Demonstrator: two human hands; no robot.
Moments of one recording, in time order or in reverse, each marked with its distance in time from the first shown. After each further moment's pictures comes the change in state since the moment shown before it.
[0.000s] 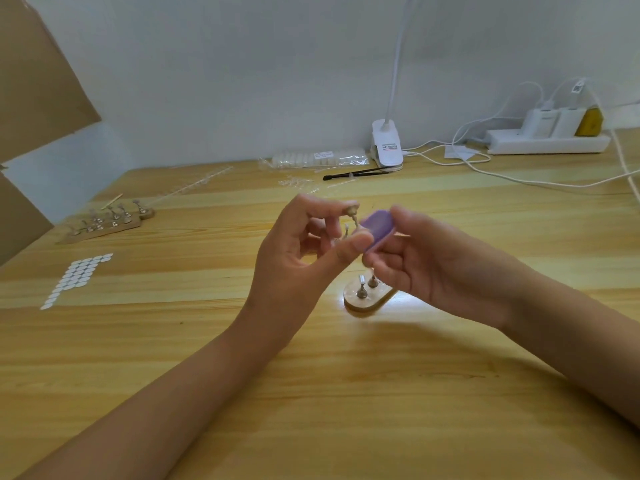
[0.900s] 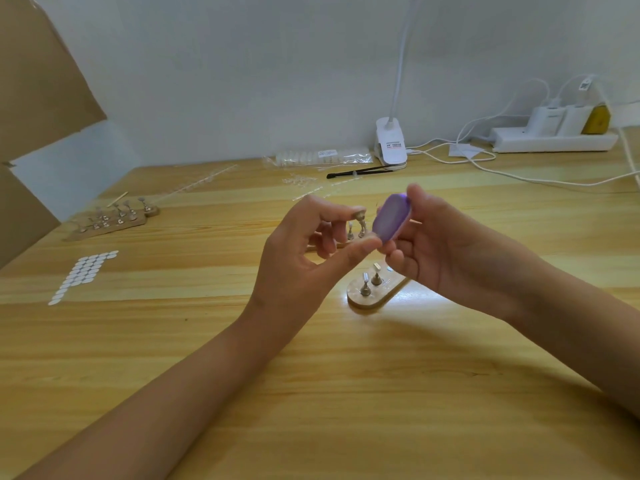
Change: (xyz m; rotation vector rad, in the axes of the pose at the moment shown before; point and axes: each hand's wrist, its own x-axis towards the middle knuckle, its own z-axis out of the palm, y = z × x) left_hand -0.001 -0.004 -0.002 0.194 -0.001 0.047; right_hand -0.002 -0.007 0.006 -0.170 0.110 -0.072
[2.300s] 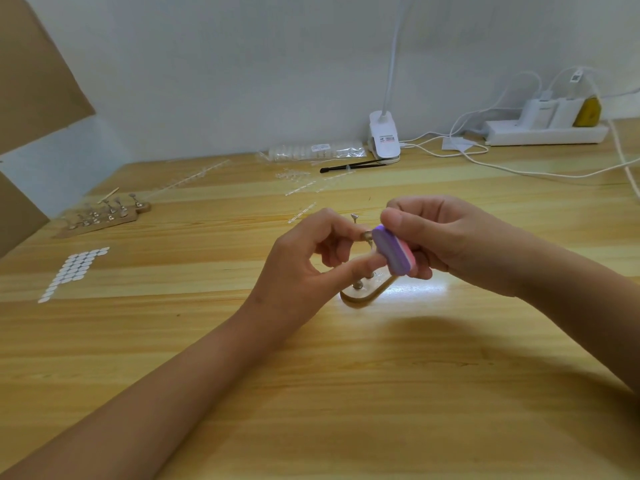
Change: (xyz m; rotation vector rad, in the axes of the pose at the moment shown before) left_hand -0.002 0.003 0.004 -0.014 -0.194 -0.063; right_hand -0.010 -0.015 -0.001 -0.512 -0.046 -0.046
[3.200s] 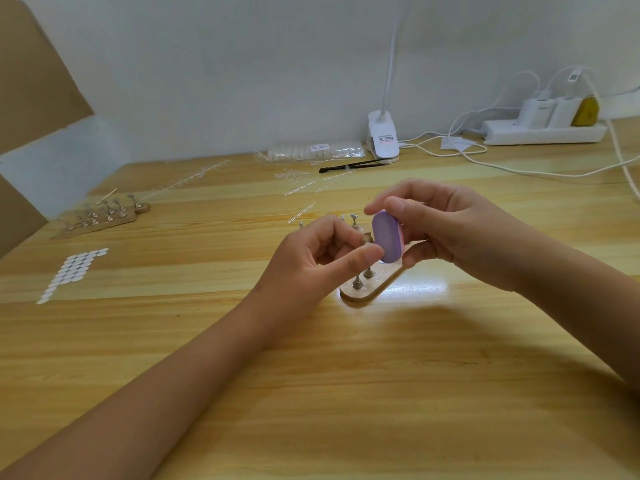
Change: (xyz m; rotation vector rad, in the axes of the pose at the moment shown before) left_hand 0.002 -0.007 -0.001 -0.303 -0.109 -0.249; right_hand 0.002 0.008 -0.011 0.052 0.115 -0.056
